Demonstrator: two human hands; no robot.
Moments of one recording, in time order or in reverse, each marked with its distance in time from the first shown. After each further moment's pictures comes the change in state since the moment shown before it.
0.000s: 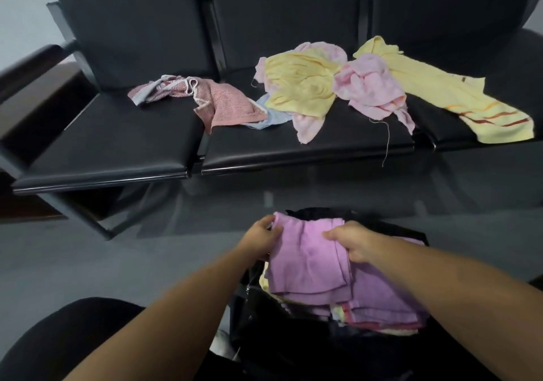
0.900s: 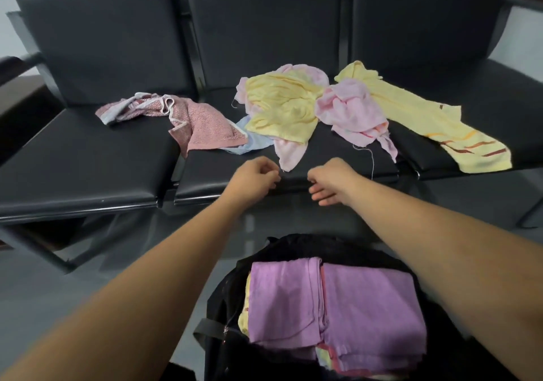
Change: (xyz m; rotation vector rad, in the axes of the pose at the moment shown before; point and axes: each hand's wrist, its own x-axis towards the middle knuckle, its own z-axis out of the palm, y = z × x) left_hand 0.052 0.152 -0.039 0.155 0.151 0.418; right_hand -0.037 -0.180 -0.020 -0.231 0.098 -0.252
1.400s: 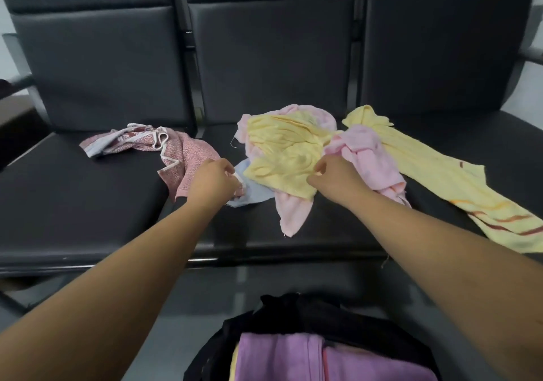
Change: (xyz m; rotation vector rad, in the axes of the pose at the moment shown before) left_hand 0.115 0.001 -0.071 0.372 0.316 -0.034; right_hand 0.072 -0.089 -0.033 -0.541 0.268 -0.499
